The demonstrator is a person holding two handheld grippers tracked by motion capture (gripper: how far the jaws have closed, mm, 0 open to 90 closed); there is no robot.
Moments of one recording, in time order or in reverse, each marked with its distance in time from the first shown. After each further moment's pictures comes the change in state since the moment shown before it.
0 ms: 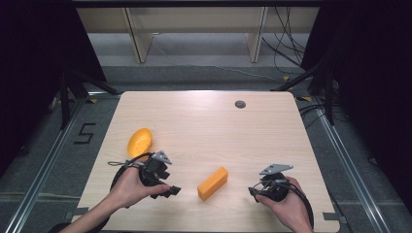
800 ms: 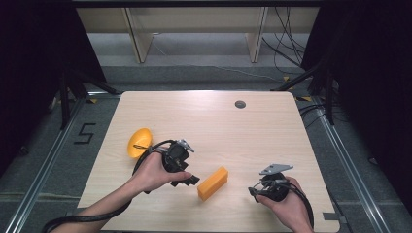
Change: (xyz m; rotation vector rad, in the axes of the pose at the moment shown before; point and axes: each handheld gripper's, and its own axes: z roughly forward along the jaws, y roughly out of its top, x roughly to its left) left arm -0.016 0.058 0.017 0.027 -0.029 -0.005; right arm -0.001 0.000 0.001 -0.003 0.001 -0.005
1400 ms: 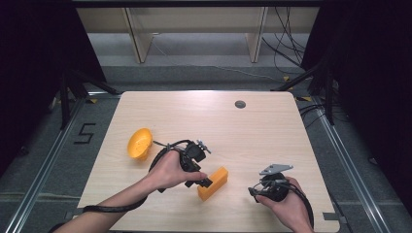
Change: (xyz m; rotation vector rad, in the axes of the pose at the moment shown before) left arm -0.022 0.030 0.021 0.112 -0.035 0.045; right arm 0.000 0.000 0.000 0.001 0.003 -0.003
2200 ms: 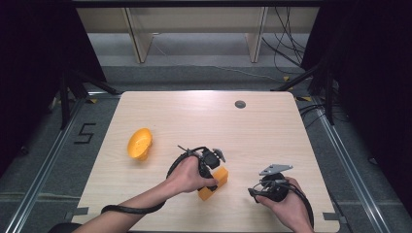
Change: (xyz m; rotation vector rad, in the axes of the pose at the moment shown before) left arm -0.012 0.018 0.047 0.163 0.113 0.005; right arm 0.000 0.000 0.001 0.012 0.012 0.000
